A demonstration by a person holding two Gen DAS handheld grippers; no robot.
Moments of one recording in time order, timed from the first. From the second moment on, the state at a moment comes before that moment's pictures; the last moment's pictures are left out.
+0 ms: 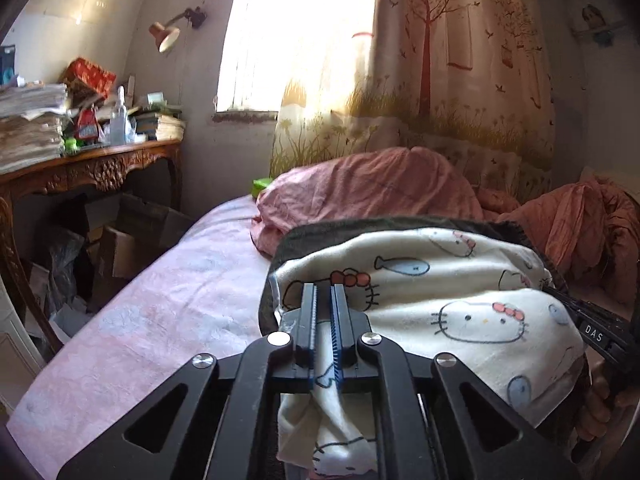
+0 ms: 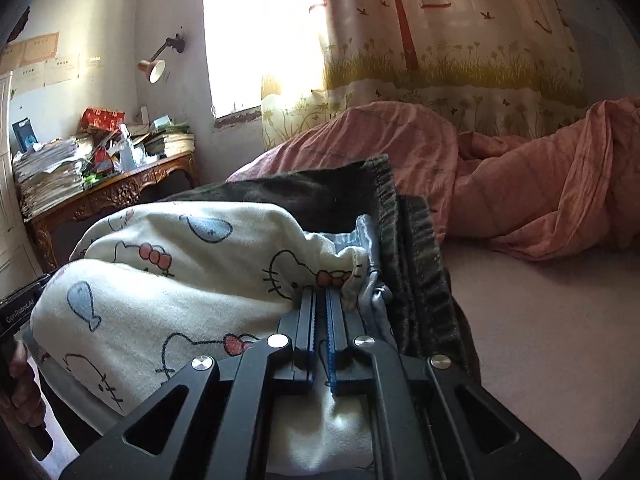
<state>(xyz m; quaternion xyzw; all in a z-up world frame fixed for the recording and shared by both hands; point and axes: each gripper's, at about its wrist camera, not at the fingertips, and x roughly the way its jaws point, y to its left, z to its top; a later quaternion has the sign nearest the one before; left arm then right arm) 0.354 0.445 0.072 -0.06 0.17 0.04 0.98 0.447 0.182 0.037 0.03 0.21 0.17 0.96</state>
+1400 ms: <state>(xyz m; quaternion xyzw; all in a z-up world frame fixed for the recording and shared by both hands) 0.052 0.264 0.052 0.10 -0.07 0.11 0.99 0.120 0.002 0.068 0.06 0.02 0.05 1.00</state>
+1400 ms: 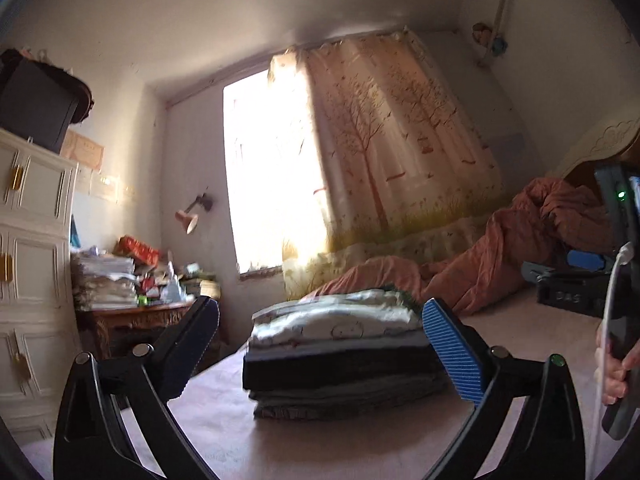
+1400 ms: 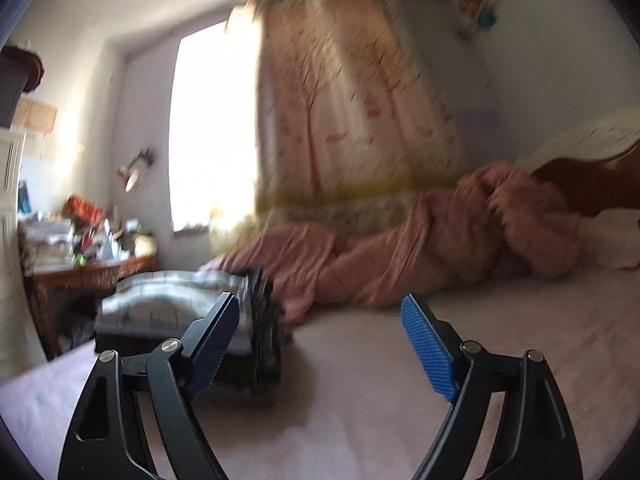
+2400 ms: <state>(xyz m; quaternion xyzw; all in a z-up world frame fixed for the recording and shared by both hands) 0.114 0.285 0.006 0.03 0.08 0.13 0.99 0.163 0.044 0.014 0.02 0.11 0.10 0.99</state>
